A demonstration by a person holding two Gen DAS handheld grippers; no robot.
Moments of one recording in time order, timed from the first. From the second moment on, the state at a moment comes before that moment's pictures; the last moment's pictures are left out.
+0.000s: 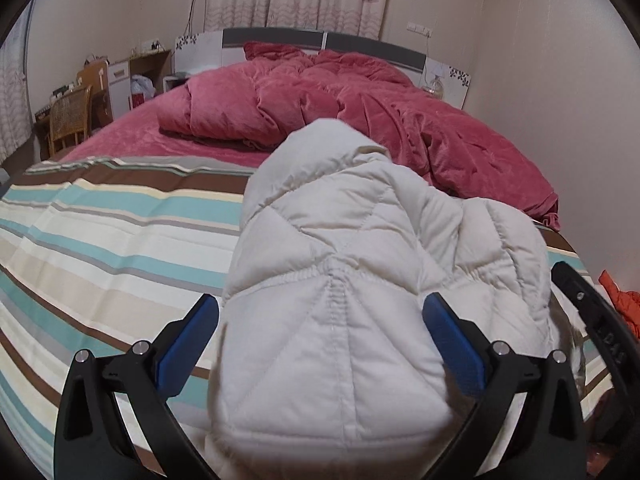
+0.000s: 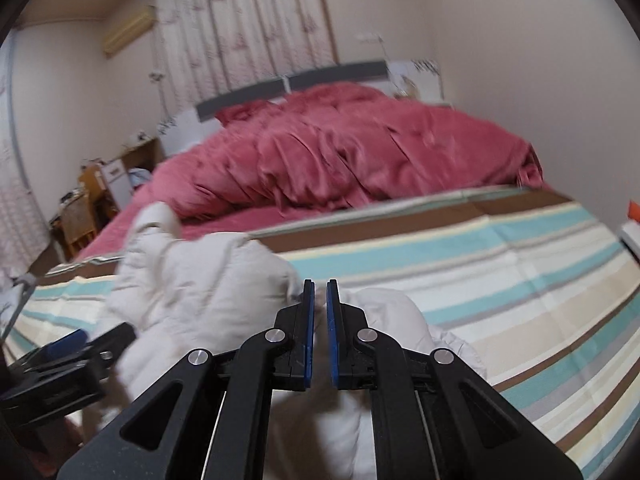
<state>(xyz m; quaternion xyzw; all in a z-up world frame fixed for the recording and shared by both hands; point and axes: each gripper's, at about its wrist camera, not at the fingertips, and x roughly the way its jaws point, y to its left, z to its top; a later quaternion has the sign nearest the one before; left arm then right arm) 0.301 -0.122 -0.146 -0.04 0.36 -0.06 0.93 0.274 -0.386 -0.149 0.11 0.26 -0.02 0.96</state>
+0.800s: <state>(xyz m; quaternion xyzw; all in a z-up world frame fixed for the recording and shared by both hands) 0.314 -0.144 -0.181 -0.01 0.34 -0.05 0.94 0.320 -0.357 -0.195 0.09 0.35 0.00 0.93</state>
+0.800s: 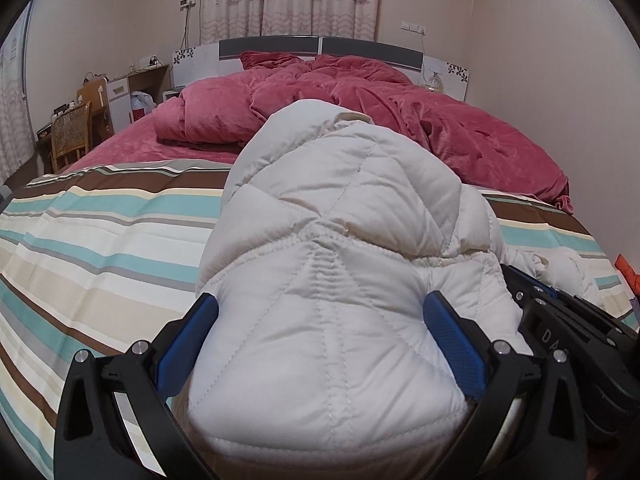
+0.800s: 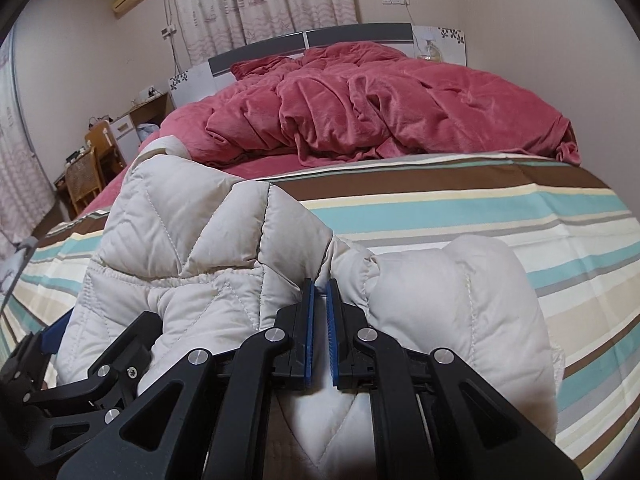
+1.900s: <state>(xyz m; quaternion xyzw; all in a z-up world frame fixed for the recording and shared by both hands) 0.284 -0.060 -0.166 -0.08 0.37 -0.10 0.92 0.276 -0.366 -0.157 0.13 0.33 0.02 0.93</state>
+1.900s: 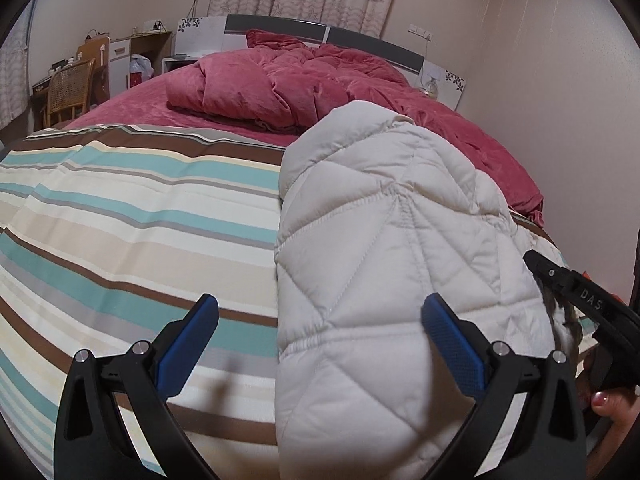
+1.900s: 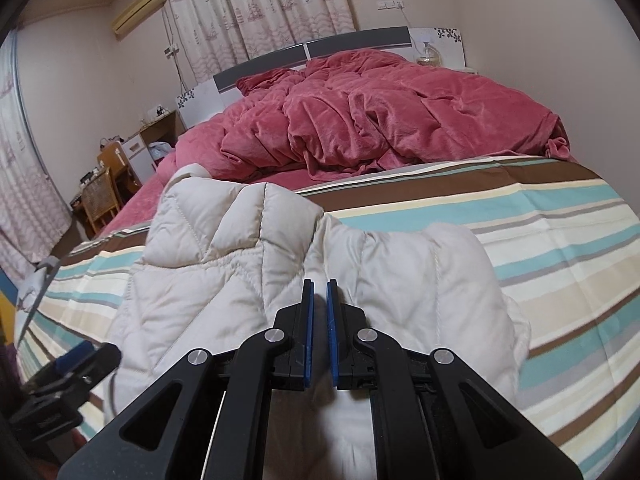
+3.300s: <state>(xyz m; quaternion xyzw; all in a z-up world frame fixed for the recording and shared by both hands) 0.309 -0.056 -0.186 -0.10 0.48 -0.28 0.83 0.236 -0.455 -0.214 0.29 0.45 0.05 0.84</state>
